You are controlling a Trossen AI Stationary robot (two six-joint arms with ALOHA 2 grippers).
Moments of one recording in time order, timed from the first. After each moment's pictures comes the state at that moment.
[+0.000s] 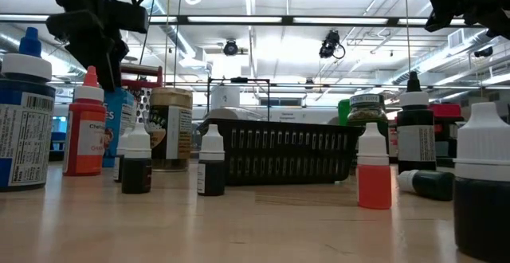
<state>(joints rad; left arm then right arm) -0.01 1.06 0.82 -0.99 -0.26 -0.21 0.00 0.01 0.02 0.41 -0.17 -0.14</state>
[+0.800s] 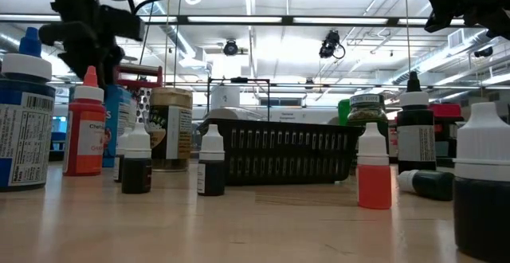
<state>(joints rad) -0.01 1.06 0.78 -1.02 -0.28 -0.20 0.00 0.01 0.02 0.40 -0.17 -0.14</state>
